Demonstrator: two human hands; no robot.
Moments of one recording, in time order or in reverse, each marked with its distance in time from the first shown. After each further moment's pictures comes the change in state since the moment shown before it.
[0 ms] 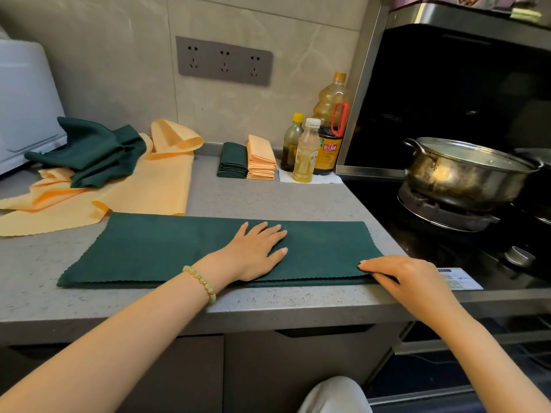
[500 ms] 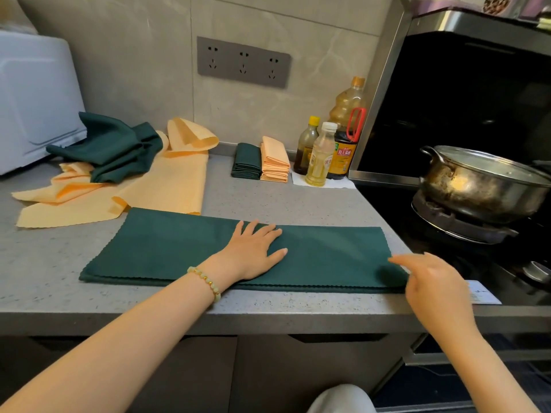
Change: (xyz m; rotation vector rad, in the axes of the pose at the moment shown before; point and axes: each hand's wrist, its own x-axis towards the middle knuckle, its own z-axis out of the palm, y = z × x) left_hand -0.003 -0.025 0.006 0.034 0.058 -0.126; right_hand 0.007 -0.021 0.000 -0.153 0.211 0.204
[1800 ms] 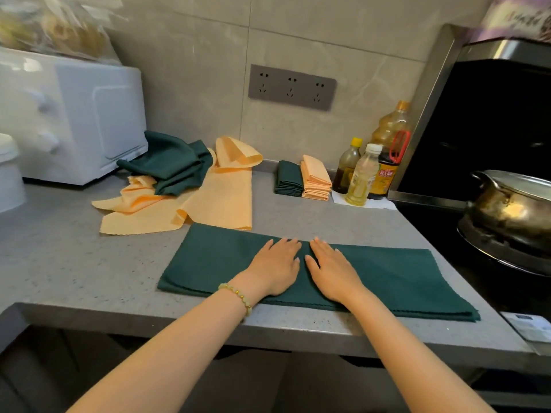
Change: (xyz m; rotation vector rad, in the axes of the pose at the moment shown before) left_hand -0.028 -0.045 -0.007 -0.135 0.103 -0.001; right_hand 0.070 -0.174 0.101 0.219 -0.708 -0.044
